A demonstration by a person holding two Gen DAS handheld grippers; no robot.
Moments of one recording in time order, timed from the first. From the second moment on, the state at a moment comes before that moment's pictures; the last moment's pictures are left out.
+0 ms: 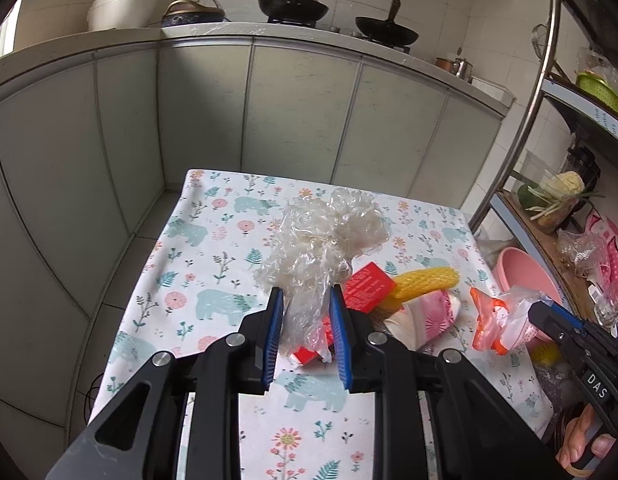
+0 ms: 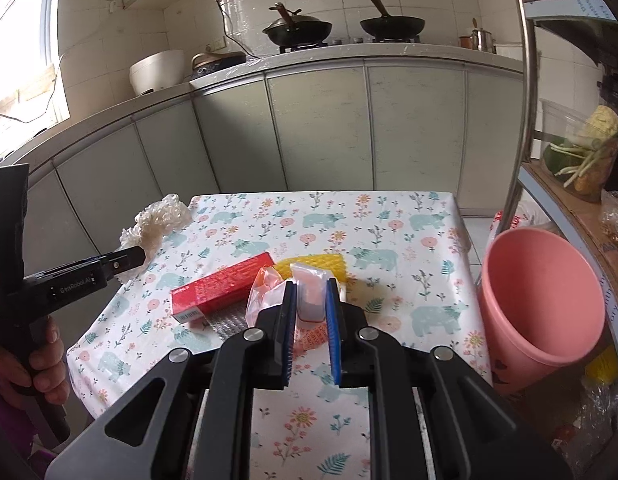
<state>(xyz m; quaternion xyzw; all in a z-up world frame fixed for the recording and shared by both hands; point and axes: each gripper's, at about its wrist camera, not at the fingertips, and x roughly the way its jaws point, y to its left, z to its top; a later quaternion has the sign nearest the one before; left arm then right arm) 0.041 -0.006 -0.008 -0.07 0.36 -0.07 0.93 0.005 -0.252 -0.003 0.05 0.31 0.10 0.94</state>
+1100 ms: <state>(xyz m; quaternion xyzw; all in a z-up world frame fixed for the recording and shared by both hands) 0.070 -0.248 -0.005 0.02 0.32 -0.30 0.90 -0.010 -0.439 -0.017 0.13 0.25 -0.13 0.95</state>
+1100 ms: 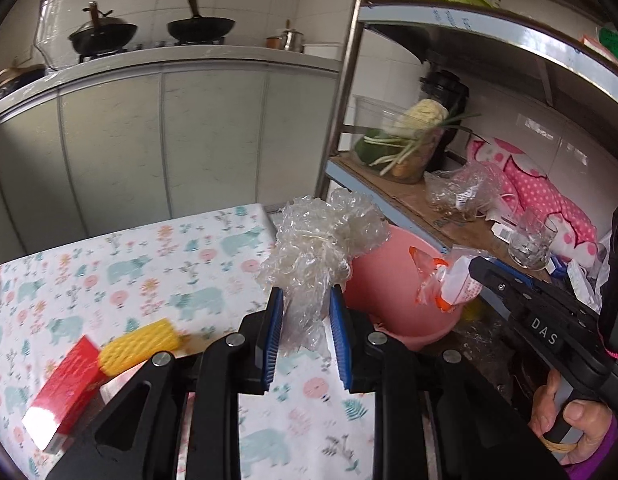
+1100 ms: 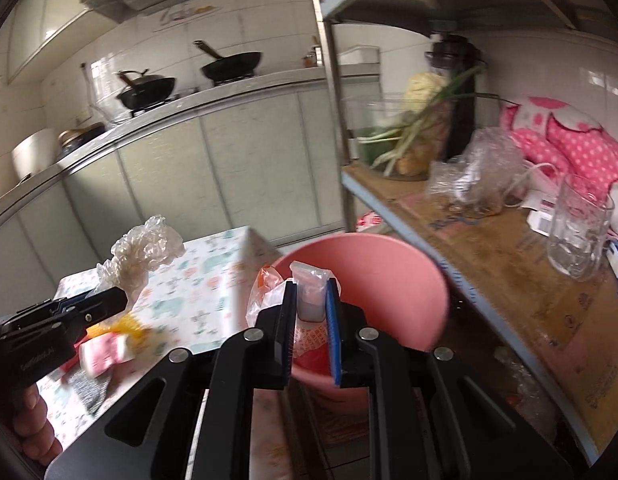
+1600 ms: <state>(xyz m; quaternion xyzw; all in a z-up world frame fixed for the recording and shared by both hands) 0.113 -0.353 -0.047 0.02 0.39 -0.37 0.84 0.020 -0.479 -0.055 0.12 0.29 -0.17 0.93</state>
